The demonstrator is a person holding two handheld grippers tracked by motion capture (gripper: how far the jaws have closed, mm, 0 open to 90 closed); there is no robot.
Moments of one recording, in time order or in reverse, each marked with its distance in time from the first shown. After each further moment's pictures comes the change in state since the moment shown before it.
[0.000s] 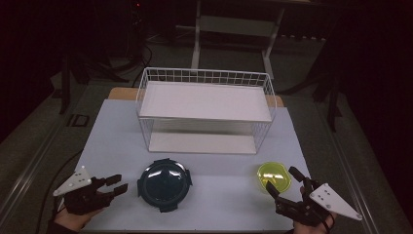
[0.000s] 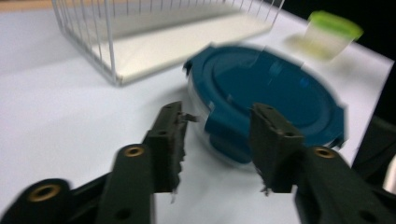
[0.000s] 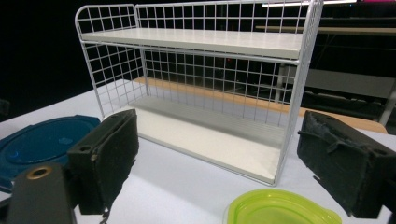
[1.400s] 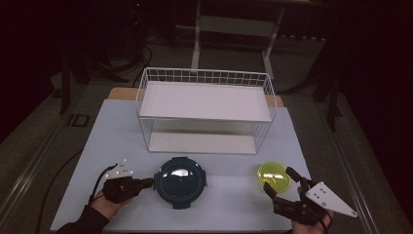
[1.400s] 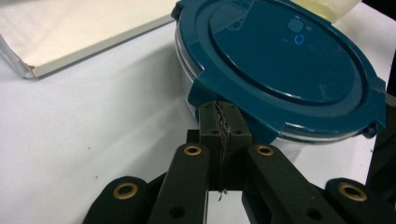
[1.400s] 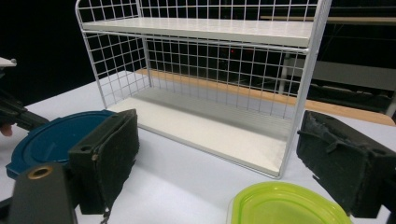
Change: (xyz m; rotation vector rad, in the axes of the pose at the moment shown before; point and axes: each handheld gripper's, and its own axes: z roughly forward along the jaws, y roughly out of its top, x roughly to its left) left arm -0.017 0.020 0.074 0.153 -0.083 0.024; right arm 0.001 -0.002 0.004 0.033 0.014 0.006
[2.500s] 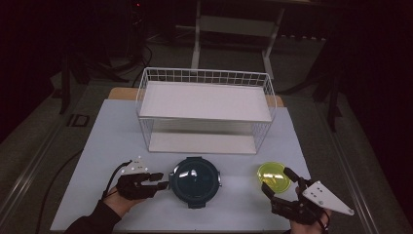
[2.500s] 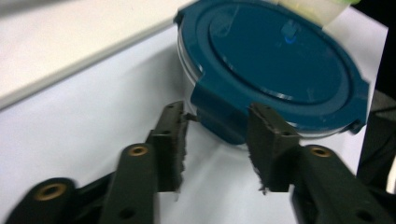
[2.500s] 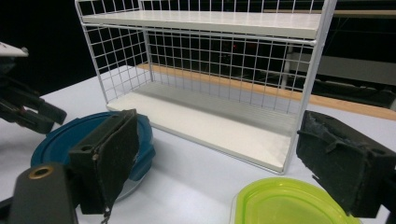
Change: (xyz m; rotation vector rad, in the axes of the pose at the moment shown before) left arm -0.019 0.025 0.017 0.006 -0.035 0.005; right arm 0.001 -0.002 0.004 0.024 0.007 0.001
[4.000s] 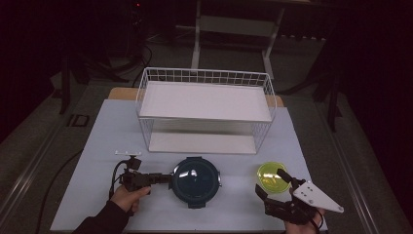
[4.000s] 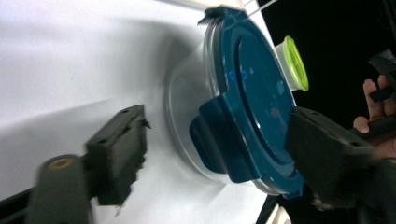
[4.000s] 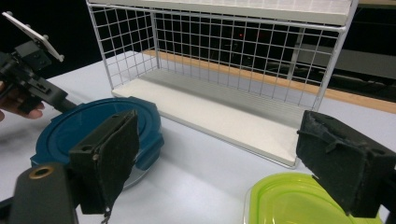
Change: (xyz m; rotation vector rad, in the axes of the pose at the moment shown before) left arm 0.035 -0.006 0.023 0.020 -0.245 -0.637; right arm 0.010 -0.002 0.009 0.052 0.017 -0.030
